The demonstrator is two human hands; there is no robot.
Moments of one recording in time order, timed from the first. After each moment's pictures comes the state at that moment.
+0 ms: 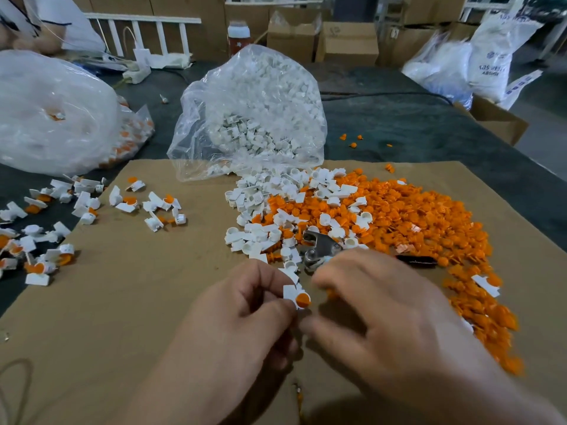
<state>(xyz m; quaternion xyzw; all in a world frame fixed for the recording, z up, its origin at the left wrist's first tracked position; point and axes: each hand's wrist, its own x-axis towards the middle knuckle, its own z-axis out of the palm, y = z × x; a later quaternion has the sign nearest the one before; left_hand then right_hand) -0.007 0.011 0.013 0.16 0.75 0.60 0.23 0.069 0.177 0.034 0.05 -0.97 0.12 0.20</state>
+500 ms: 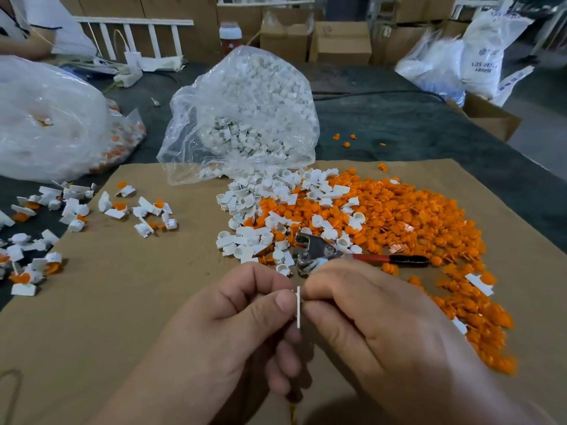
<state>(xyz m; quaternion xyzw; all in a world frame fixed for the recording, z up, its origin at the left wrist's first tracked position) -0.006 0.011 0.016 0.17 0.55 0.75 0.33 0.074 0.176 0.042 0.09 -0.95 0.27 0.16</state>
